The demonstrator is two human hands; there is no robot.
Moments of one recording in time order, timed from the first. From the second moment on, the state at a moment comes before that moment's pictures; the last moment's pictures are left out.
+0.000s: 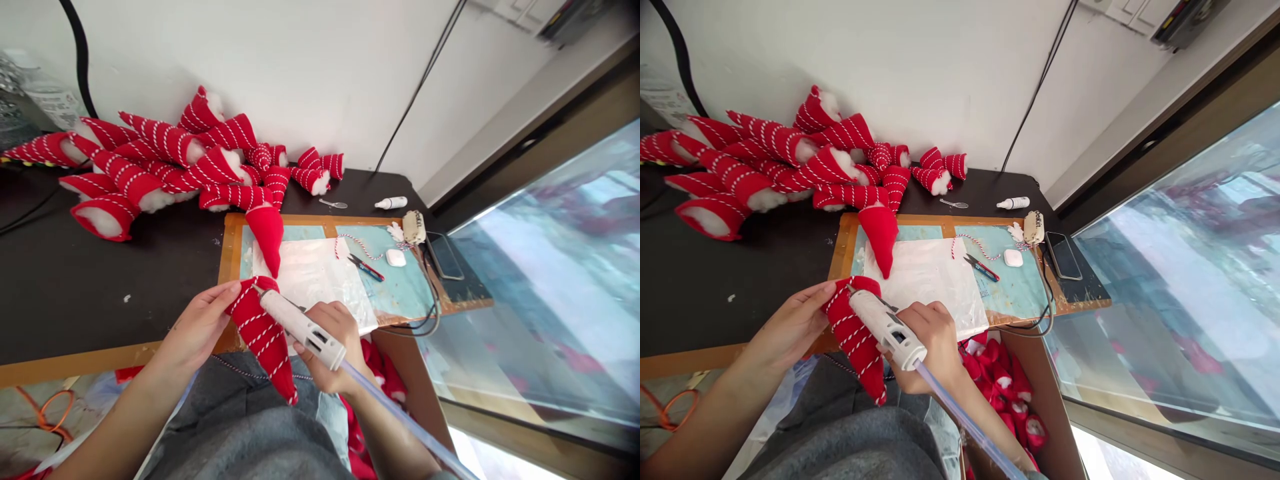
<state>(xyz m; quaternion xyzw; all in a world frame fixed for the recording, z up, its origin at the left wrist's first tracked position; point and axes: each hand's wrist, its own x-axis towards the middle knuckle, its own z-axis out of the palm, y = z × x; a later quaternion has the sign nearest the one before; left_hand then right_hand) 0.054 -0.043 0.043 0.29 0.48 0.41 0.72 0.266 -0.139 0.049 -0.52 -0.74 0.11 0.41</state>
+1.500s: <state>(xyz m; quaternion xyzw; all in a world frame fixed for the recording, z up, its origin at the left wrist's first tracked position) 0.049 -0.046 0.027 0.36 0.48 0.42 0.68 0.271 -0.139 0.040 -0.48 -0.79 0.02 0.37</state>
